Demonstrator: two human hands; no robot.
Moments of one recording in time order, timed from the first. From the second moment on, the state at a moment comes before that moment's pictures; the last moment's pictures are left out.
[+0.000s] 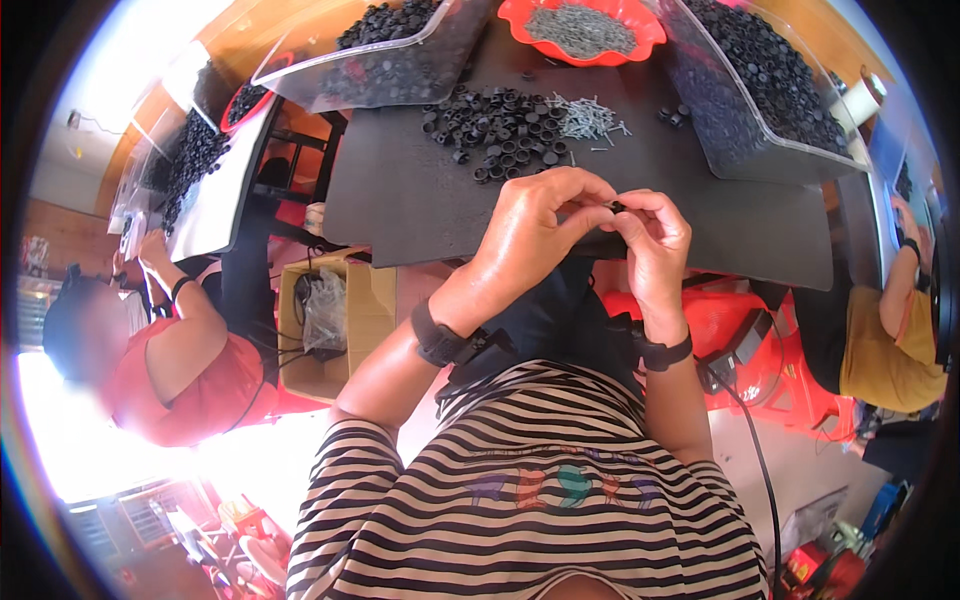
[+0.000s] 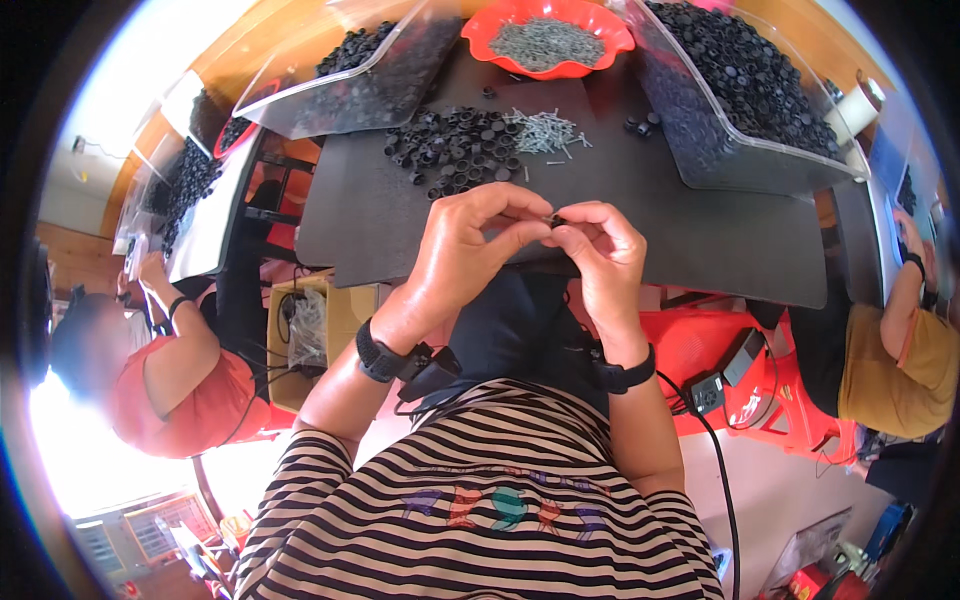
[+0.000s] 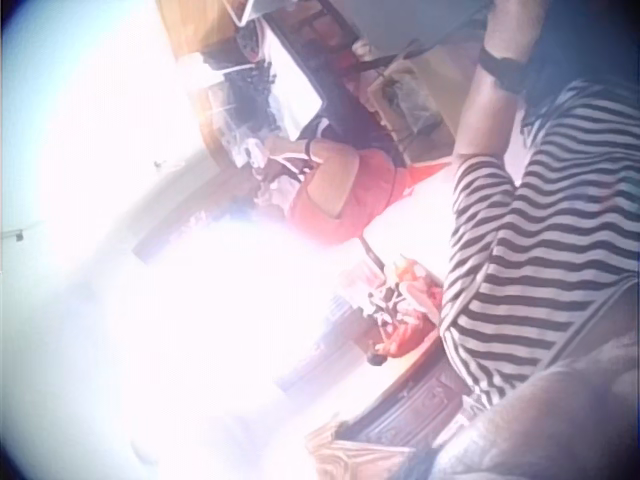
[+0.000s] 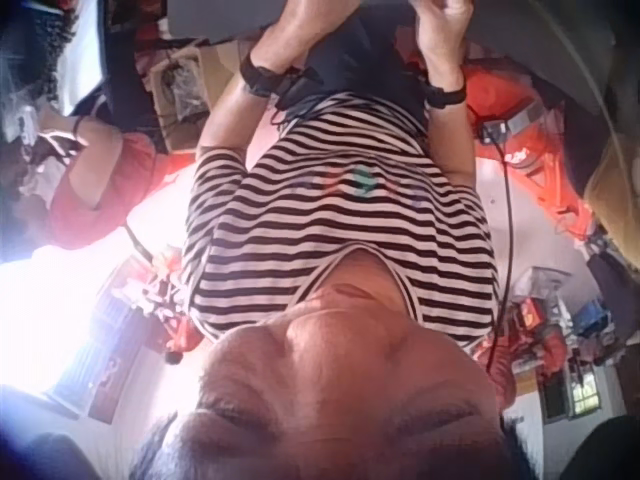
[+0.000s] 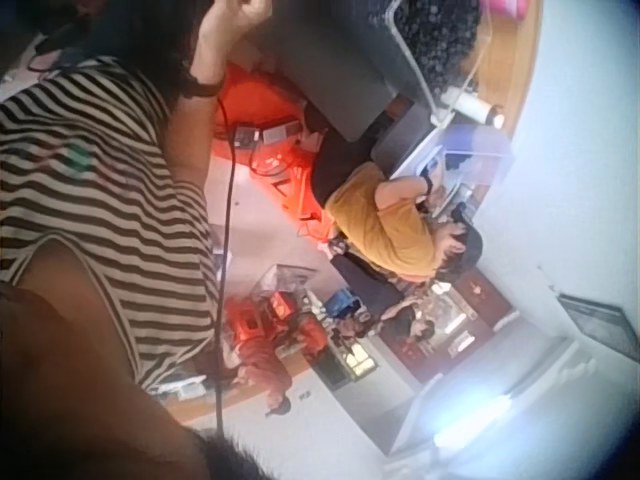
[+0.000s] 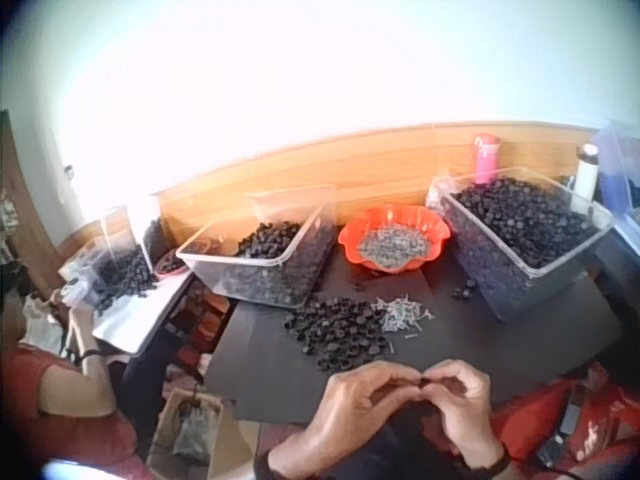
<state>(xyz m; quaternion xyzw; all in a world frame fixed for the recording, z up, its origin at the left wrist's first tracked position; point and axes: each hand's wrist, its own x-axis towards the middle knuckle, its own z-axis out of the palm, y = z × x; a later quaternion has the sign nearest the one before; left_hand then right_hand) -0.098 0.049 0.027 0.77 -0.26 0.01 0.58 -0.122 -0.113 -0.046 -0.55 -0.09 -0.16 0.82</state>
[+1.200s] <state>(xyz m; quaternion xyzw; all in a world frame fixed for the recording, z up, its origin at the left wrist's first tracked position) -0.102 0.069 0.012 0.62 -0.20 -0.12 0.75 -0.128 -0.104 -0.024 -0.56 -0.15 -0.21 0.79</state>
